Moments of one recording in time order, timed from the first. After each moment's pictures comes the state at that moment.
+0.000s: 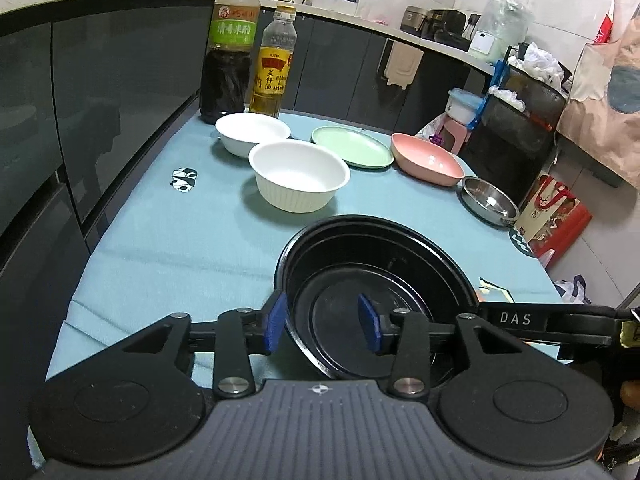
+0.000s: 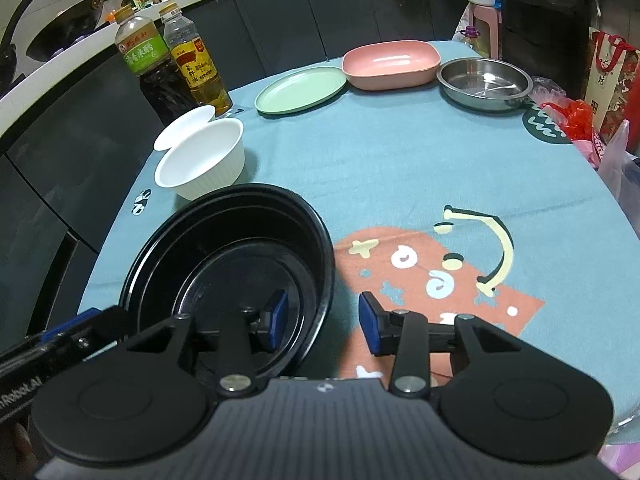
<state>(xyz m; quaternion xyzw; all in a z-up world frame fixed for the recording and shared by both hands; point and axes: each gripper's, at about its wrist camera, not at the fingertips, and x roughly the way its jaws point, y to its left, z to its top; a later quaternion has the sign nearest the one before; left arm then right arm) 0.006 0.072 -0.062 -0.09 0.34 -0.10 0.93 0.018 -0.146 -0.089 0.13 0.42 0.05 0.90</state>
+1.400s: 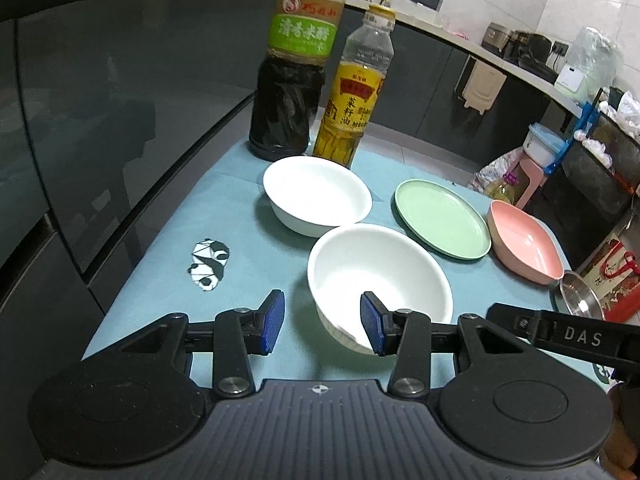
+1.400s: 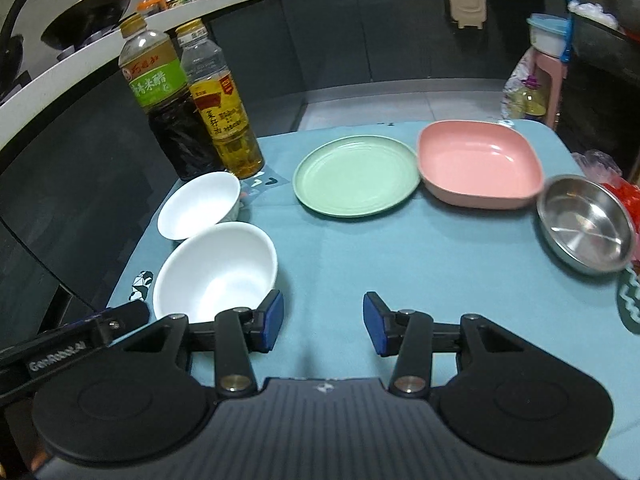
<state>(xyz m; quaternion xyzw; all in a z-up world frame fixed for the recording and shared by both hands) 0.161 0.095 -0.065 -0.13 0.36 0.00 0.92 0.163 -0.115 -0.063 0.07 0.41 0.11 0.90</state>
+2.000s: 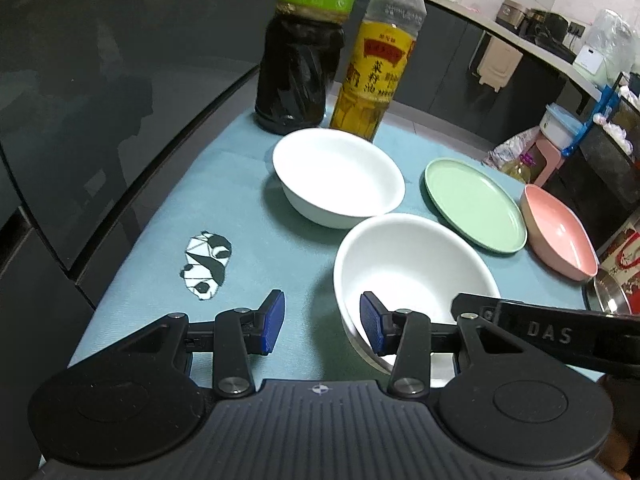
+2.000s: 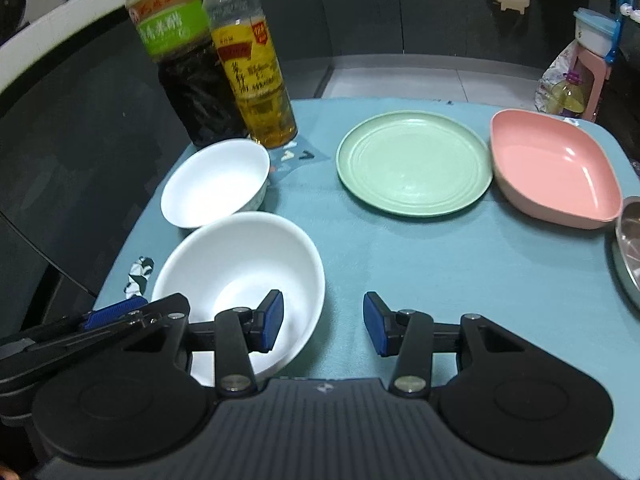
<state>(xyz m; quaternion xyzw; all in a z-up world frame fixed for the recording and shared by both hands) 0.205 0.107 -0.095 -0.13 0.40 0.01 0.91 0.209 -0.072 -0.089 0.03 0.46 0.13 0.88</state>
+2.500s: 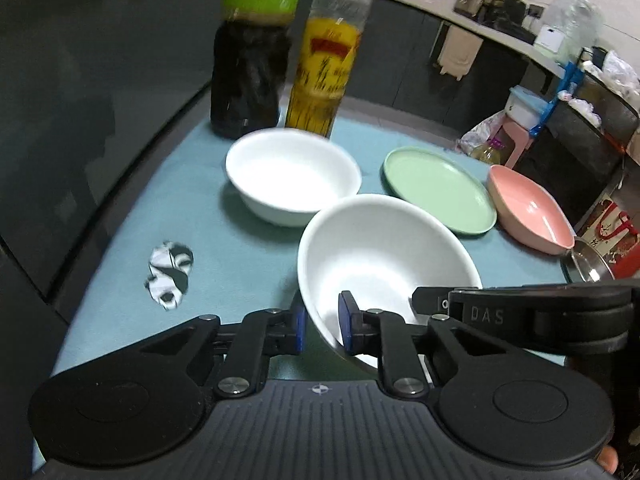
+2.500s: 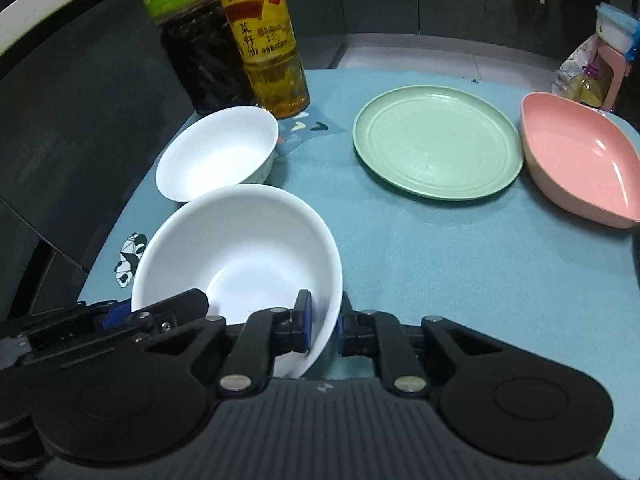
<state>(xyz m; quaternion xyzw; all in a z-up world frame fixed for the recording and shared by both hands) 0.195 0.090 -0.089 -0.09 0.38 -0.05 0.92 0.214 -0.065 -0.096 0.01 0.47 0.16 0.87</state>
